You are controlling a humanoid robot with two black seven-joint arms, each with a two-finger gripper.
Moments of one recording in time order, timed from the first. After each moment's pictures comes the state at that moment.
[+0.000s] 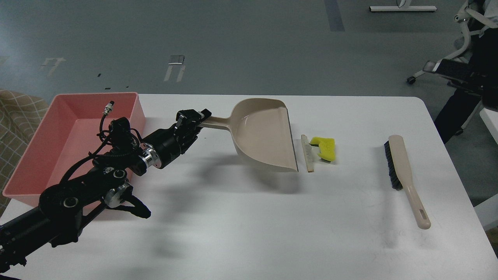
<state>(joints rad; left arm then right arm) -0.48 0.48 -0.66 -1.18 0.81 -0.06 -0.25 0.79 -0.96 0.71 1.27 -1.34 0.49 0.10</state>
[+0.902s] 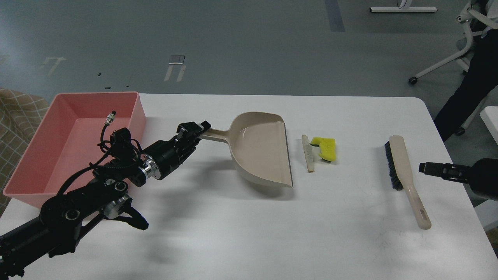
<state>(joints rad) -0.43 0.46 -0.66 -1.18 0.89 -0.05 -0.26 0.47 -1.08 0.69 1.52 -1.35 0.46 -0.13</state>
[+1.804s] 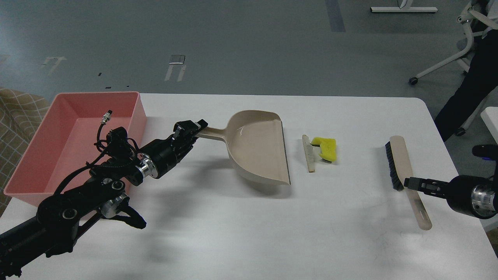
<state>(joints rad) -0.43 0.47 -0.67 -1.18 0.88 -0.05 -0.26 0.40 -0.99 0.67 1.53 -1.35 0.41 -0.22</state>
